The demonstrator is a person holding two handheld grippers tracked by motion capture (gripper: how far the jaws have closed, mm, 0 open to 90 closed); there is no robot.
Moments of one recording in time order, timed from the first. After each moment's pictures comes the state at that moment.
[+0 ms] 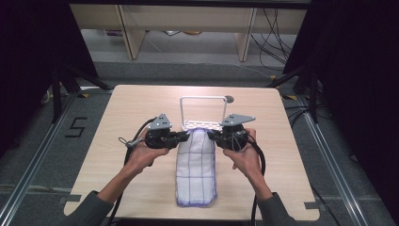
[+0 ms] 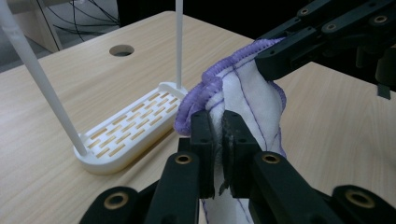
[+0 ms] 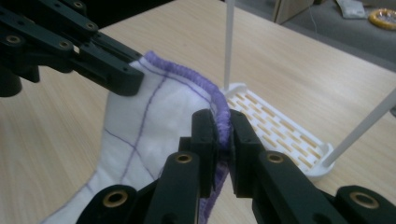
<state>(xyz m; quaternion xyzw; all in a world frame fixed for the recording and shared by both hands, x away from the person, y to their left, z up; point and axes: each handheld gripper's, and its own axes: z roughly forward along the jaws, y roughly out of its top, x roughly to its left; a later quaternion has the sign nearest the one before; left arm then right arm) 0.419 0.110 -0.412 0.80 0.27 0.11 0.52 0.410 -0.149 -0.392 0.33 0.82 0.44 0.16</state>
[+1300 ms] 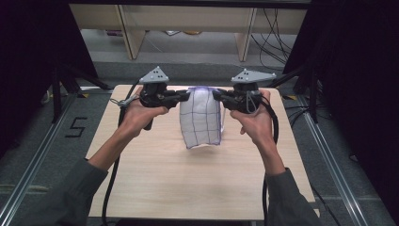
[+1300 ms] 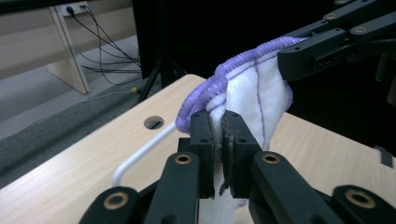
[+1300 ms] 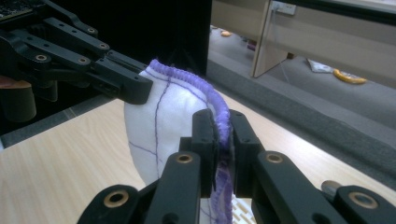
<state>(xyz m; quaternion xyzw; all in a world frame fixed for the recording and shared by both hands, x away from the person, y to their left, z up) 0.464 0.110 -0.292 0.78 0.27 0.16 0.55 0.441 -0.158 -0.277 0.32 0.78 0.50 0.21</state>
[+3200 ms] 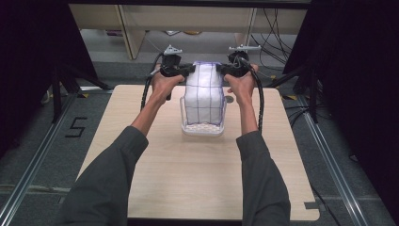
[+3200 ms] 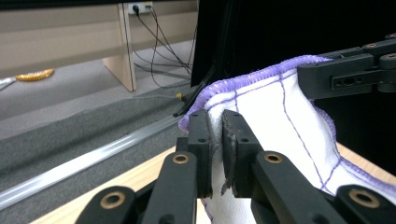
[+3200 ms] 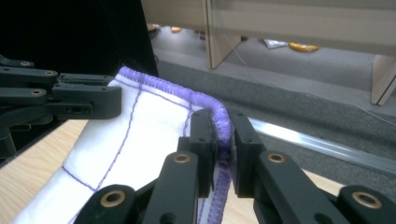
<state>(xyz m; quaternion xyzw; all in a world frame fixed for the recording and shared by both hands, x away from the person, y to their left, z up) 0.607 0.081 -0.331 0.73 0.37 0.20 0.54 0.596 -0.158 -0.311 0.45 0.73 0.47 0.21</state>
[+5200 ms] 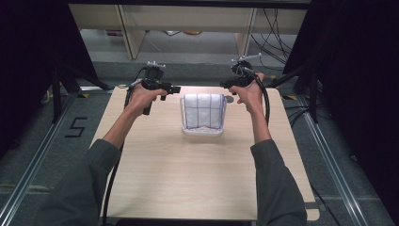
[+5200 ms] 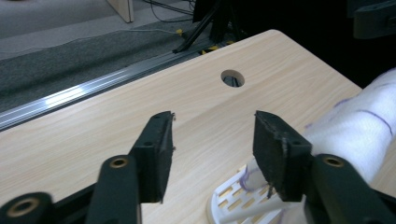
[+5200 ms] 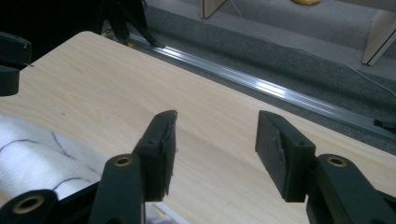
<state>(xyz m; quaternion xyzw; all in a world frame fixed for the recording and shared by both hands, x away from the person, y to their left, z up) 0.577 0.139 -0.354 0.78 0.42 0.13 0.45 0.580 -0.177 -0.328 0.46 0.77 0.39 0.19</state>
